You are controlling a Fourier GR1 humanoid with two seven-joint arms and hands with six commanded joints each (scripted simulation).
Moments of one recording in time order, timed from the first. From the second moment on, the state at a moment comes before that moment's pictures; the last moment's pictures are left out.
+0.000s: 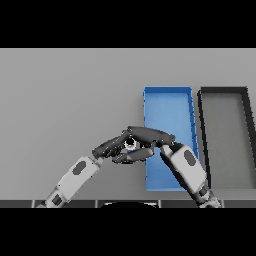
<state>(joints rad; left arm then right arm) -0.36 0.17 -0.58 -1.53 0.06 -0.33 -0.06 -0.52 -0.12 0.35 -1.78 -0.36 0.67 0.31</state>
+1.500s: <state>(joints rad) -0.30 0.18 -0.56 -1.55 0.03 -0.28 0.07 -1.00 -0.22 0.05 -1.62 -0.83 0.35 0.48</state>
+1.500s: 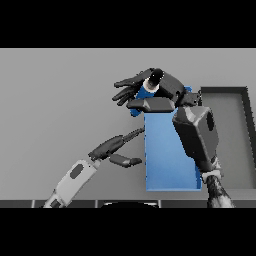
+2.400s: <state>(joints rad) -0.28 0.22 -0.55 -1.59 0.02 -0.27 0.10 -0.73 -0.33 -0.14 -1.20 -0.48 0.26 0.57</state>
